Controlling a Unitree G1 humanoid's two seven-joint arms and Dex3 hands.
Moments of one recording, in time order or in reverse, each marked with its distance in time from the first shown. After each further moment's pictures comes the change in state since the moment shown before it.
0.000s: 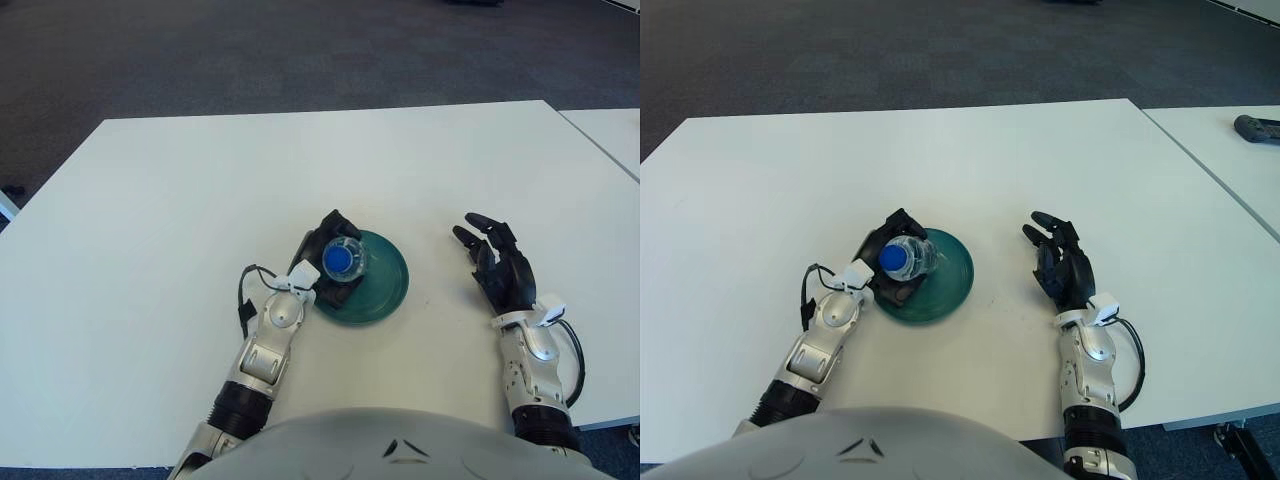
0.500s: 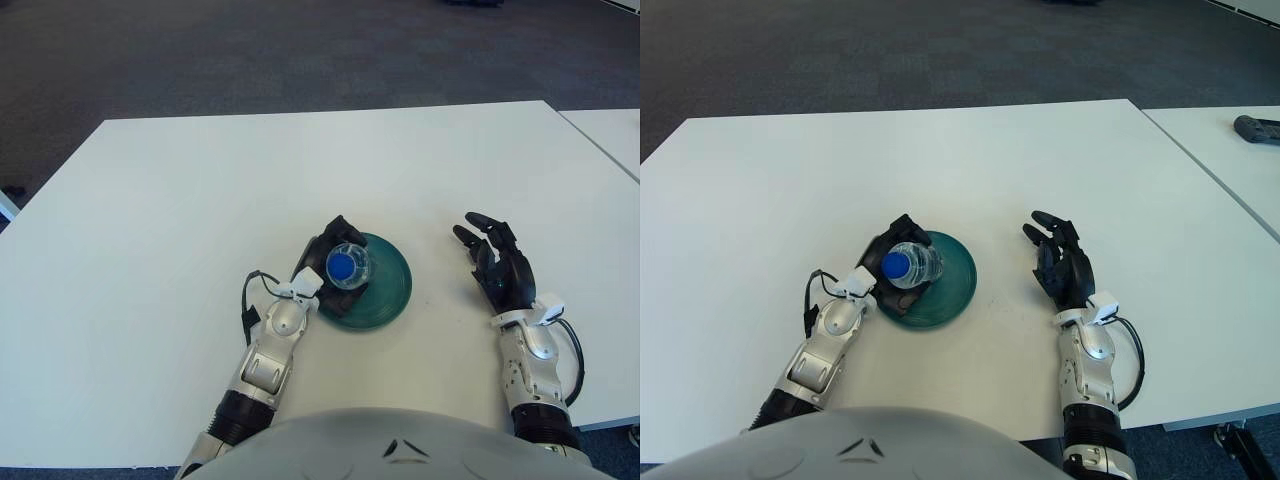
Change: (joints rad) left arm 0.032 -0.008 -0.024 -0.026 0.018 0.013 0.005; right arm -0.006 0.000 0.000 0.008 -0.001 0.000 -0.004
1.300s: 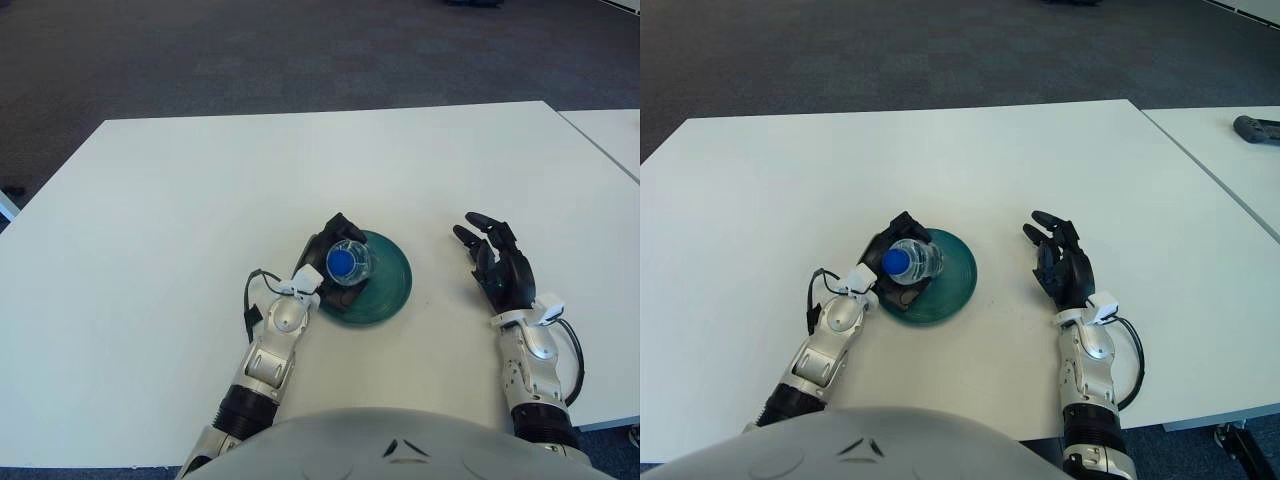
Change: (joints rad) left arm -0.036 -0.020 0.033 0.096 -0.020 -0.095 0.014; right arm 0.000 0.000 0.001 0.001 -0.001 0.000 -0.003
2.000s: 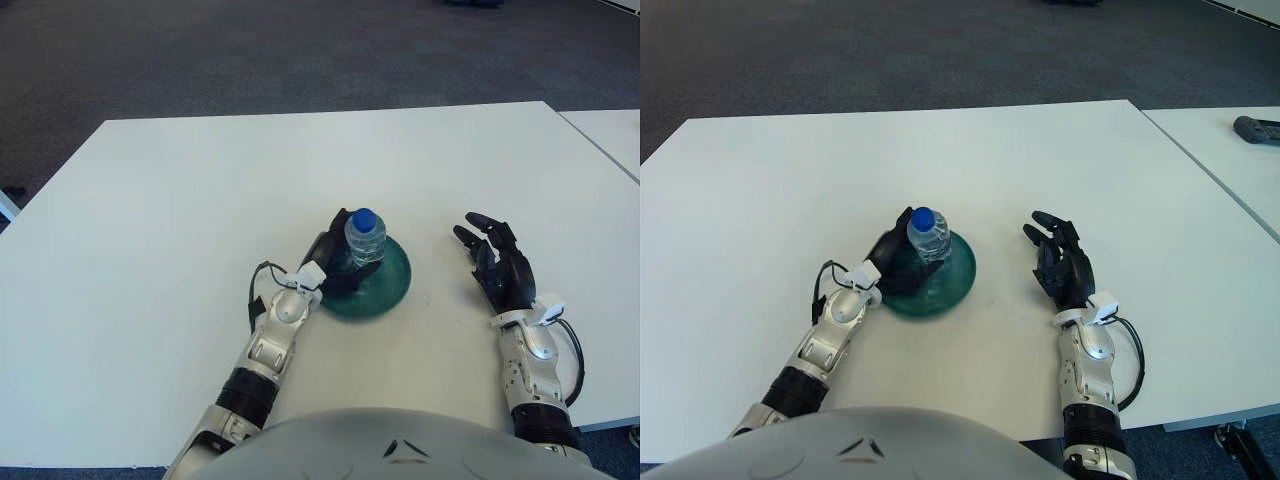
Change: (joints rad) left arm -0.074 0.036 -0.018 0.096 -0.016 -0.005 -0.115; right arm 0.001 0.000 0.001 0.000 -0.001 0.000 -0.001
